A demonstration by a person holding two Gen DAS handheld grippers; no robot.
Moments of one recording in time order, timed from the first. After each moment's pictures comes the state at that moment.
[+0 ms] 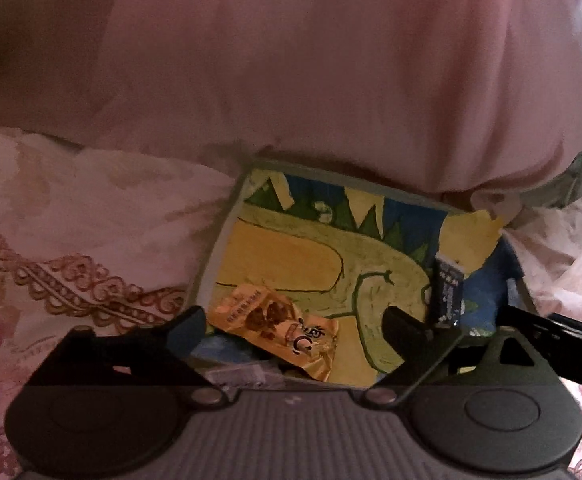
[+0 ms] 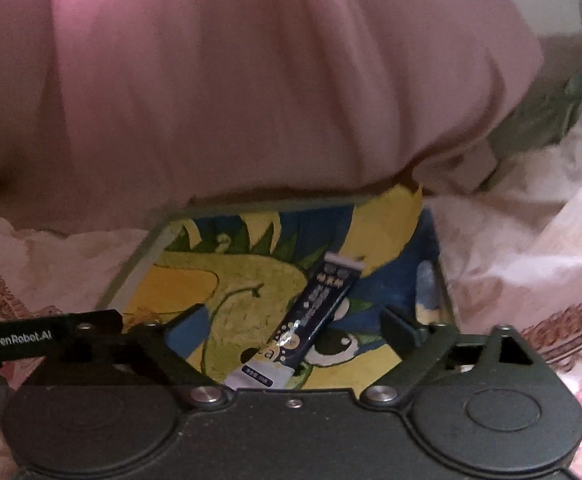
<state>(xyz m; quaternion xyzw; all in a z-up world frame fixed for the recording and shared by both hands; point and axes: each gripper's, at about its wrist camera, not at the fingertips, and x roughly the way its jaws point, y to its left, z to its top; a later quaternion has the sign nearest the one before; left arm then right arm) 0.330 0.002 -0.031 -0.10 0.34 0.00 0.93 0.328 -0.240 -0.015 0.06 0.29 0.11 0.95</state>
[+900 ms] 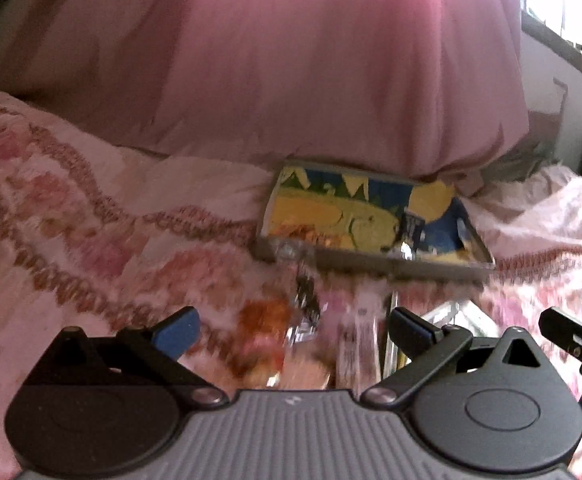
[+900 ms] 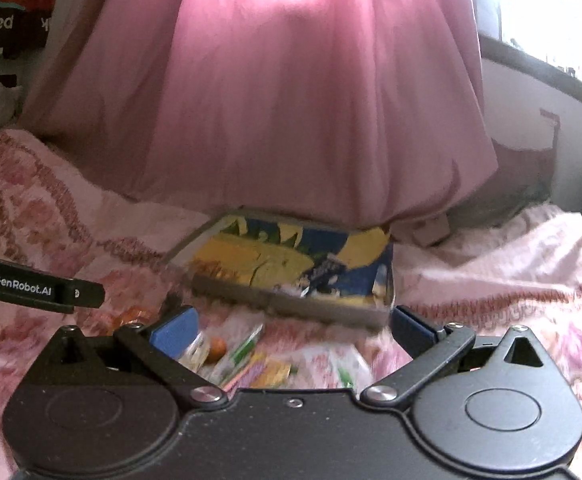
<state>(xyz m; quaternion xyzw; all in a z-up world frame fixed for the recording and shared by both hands) 0.106 0.004 0.016 -0.05 0.31 0.02 0.95 0.077 -0.233 0.017 -0.05 0.21 0.11 0.97</state>
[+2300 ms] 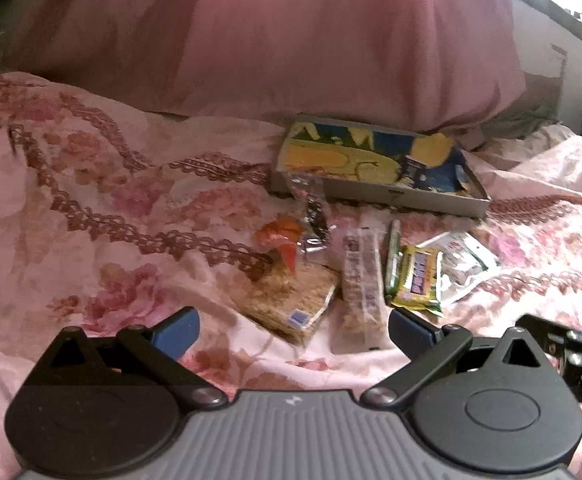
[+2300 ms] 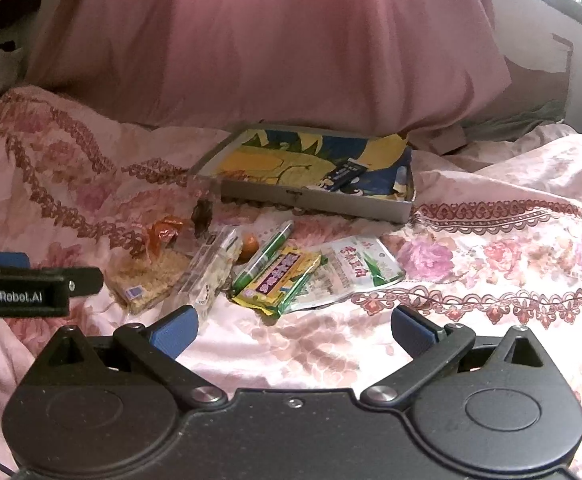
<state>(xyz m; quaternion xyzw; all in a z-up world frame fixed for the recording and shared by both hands) 0.040 -0.009 0.003 -0.04 0.35 0.05 0.94 0.054 -0.228 -0.002 -0.04 0.33 0.13 0.94</state>
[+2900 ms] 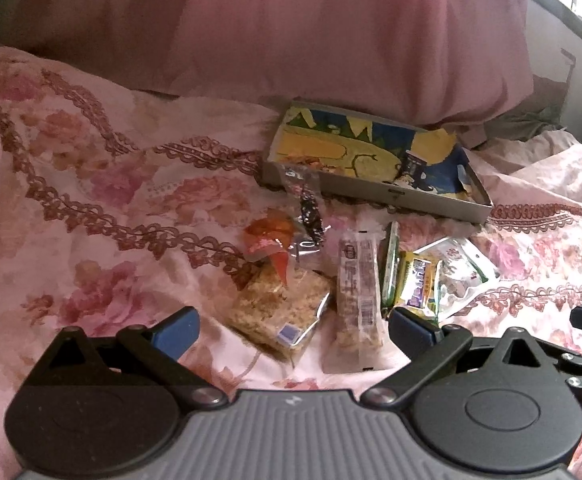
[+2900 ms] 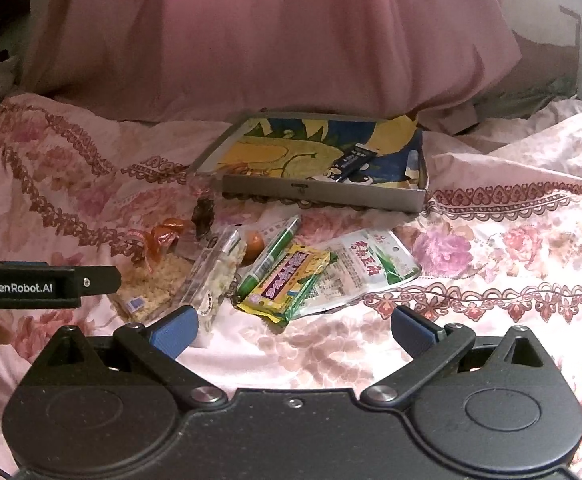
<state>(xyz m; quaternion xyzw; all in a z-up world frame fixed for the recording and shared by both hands) 0.079 0.003 -0.004 -0.07 0.38 0.02 0.92 0.089 -0.235 -0.003 -0.01 0.36 0.14 0.92</state>
